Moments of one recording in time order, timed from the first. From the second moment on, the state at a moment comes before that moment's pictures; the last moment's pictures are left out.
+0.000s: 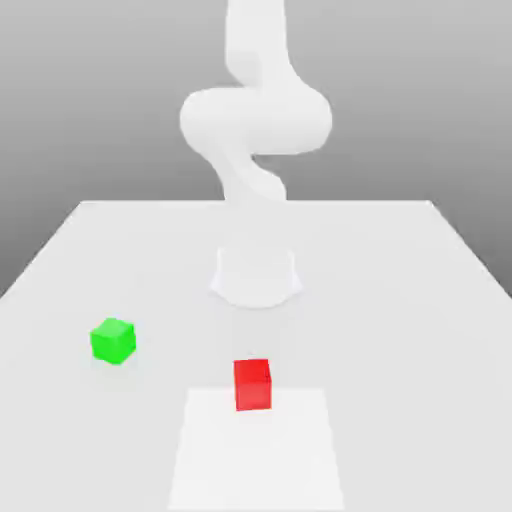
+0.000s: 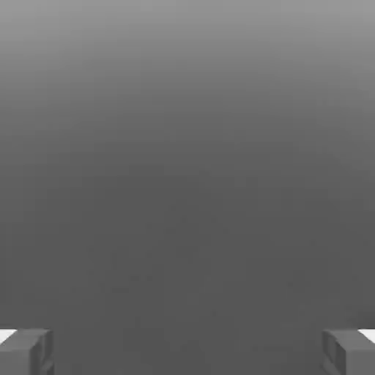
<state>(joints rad) 0.00 -0.74 0.00 -2.37 0.00 2.35 0.79</state>
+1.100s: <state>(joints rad) 0.00 0.11 -0.01 -2.94 0.01 3.04 0.68</state>
